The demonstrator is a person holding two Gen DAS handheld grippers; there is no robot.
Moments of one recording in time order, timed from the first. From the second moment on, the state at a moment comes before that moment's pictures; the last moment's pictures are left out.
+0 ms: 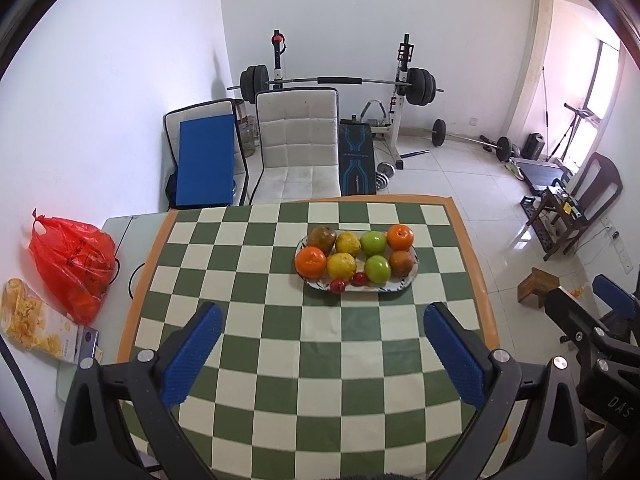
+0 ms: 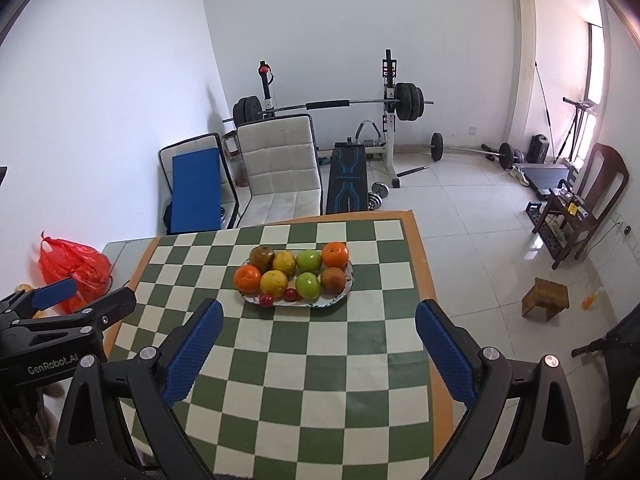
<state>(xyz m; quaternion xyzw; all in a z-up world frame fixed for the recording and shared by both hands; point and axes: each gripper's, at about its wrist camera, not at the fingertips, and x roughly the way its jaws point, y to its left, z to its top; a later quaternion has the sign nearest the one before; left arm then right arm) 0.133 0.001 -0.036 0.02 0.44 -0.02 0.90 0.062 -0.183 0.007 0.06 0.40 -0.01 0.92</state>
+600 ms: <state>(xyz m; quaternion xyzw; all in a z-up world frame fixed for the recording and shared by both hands) 0.195 -0.005 -0.107 0.03 0.48 0.00 0.88 0.152 -0.201 -0.089 0.05 0.45 -0.02 0.89</state>
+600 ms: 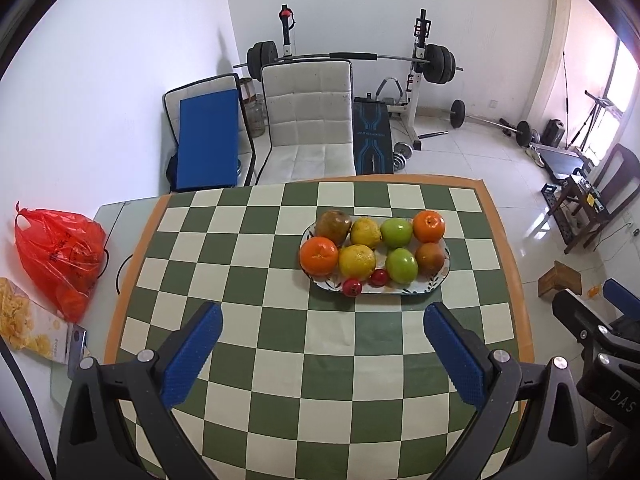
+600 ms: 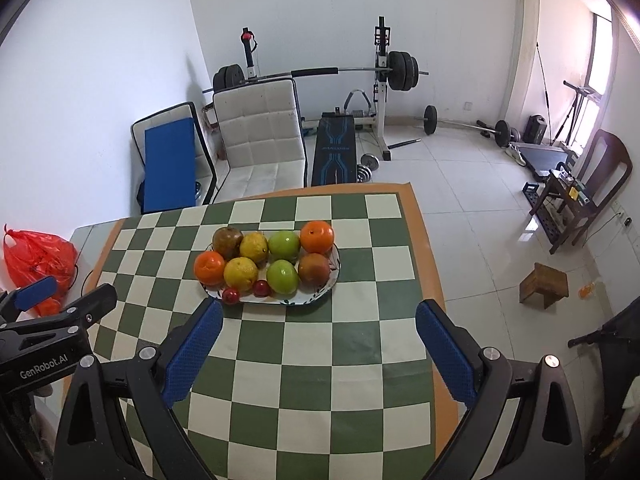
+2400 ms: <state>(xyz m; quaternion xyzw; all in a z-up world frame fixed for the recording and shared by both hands) 0.195 -0.009 -0.105 0.03 0.48 0.00 0.88 0.149 -0.202 -0.083 0.04 0.44 -0.02 0.90</state>
